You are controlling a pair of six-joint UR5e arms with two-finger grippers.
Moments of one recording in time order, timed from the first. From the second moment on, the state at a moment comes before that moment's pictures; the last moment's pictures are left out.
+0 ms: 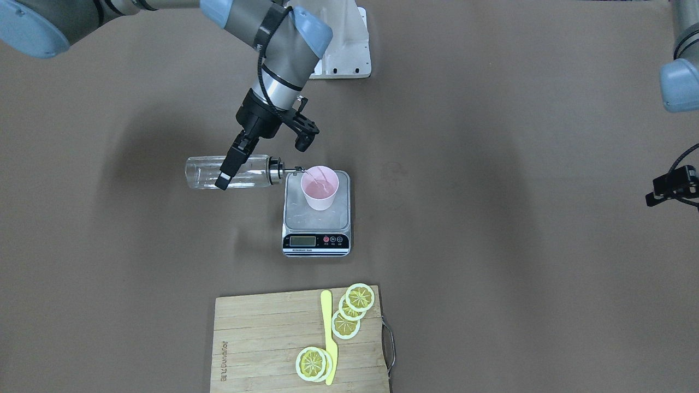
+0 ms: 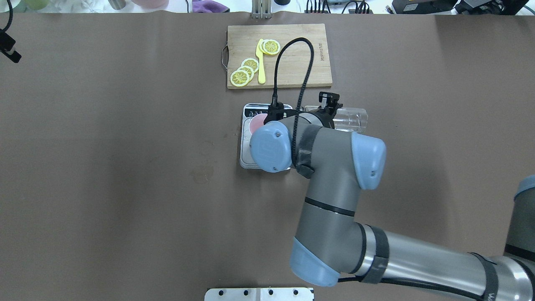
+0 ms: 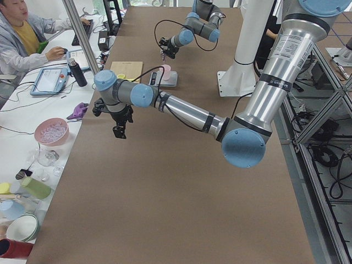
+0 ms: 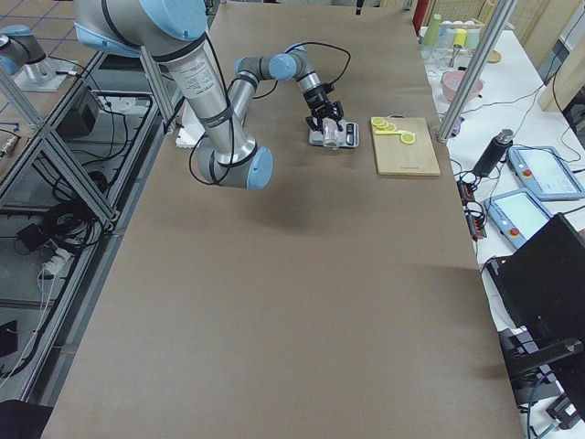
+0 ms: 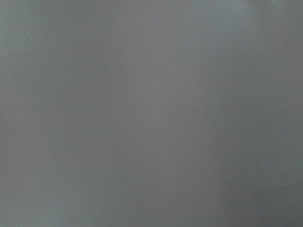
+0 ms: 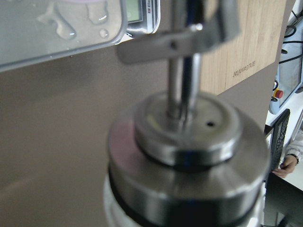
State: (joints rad) left arm -1.35 -1.97 -1.57 -1.38 -2.38 -0.10; right arm 0.43 -0.84 1.79 -2.13 1.17 0.00
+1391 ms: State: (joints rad) left arm -1.35 -1.97 -1.56 -1.38 -2.38 -0.10; right arm 0.79 -1.57 1.97 -0.96 1.63 0.45
